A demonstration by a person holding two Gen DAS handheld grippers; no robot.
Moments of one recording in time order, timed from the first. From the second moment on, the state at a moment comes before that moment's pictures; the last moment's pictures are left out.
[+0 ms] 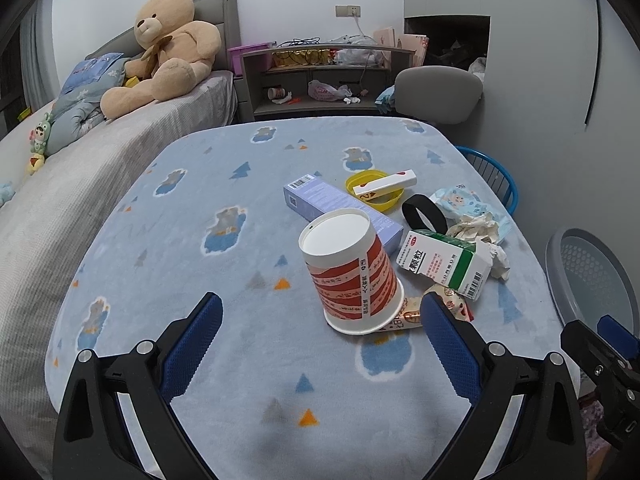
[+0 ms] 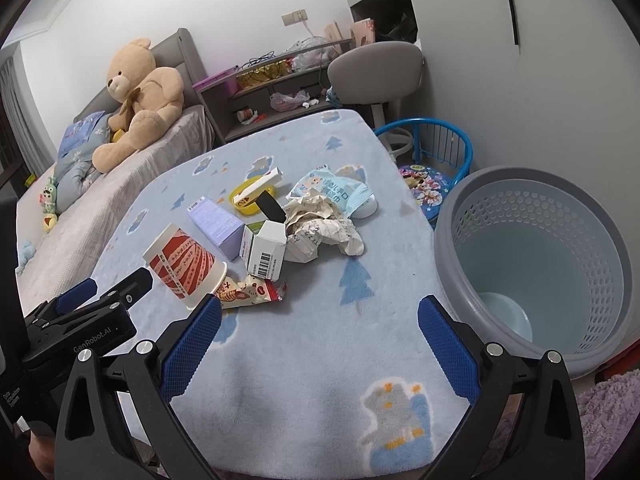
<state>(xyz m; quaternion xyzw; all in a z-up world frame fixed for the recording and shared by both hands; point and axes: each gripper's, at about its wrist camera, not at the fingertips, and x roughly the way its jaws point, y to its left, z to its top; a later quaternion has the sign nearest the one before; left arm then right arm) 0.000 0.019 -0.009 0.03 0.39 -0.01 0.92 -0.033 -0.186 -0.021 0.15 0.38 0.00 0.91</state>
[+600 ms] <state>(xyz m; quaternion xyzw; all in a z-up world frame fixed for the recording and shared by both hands) 0.032 0.063 -0.034 0.01 0.42 0.04 0.91 0.040 -0.167 -0.051 0.16 0.41 0.05 0.89</state>
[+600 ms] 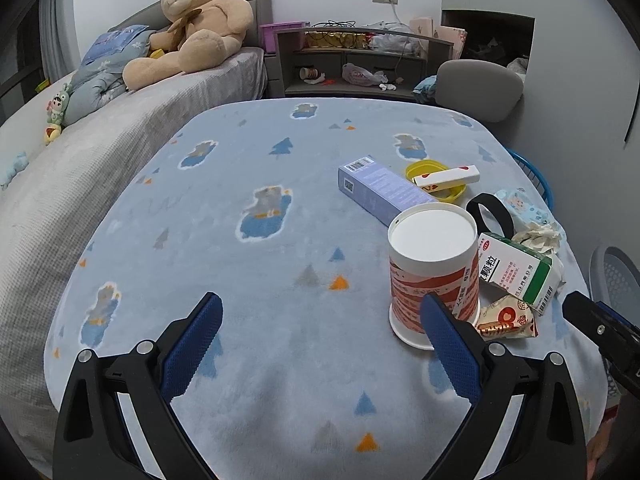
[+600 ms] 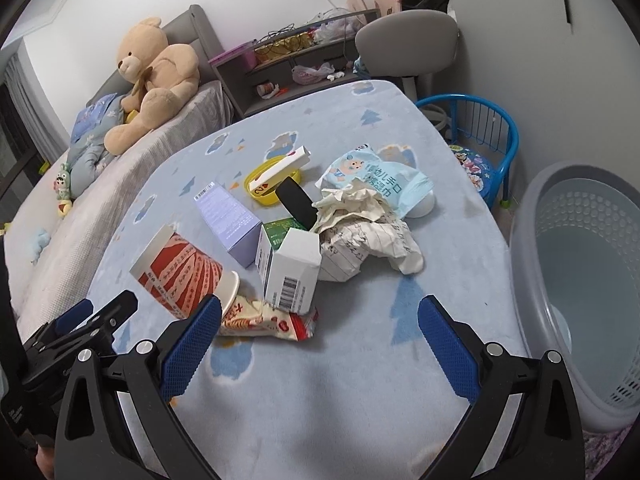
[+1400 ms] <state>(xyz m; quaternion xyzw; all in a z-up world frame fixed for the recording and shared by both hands) 0.034 0.056 -0.039 0.00 0.42 0.01 0.91 0.077 -0.133 -0.061 0.11 0.43 0.08 0.89</state>
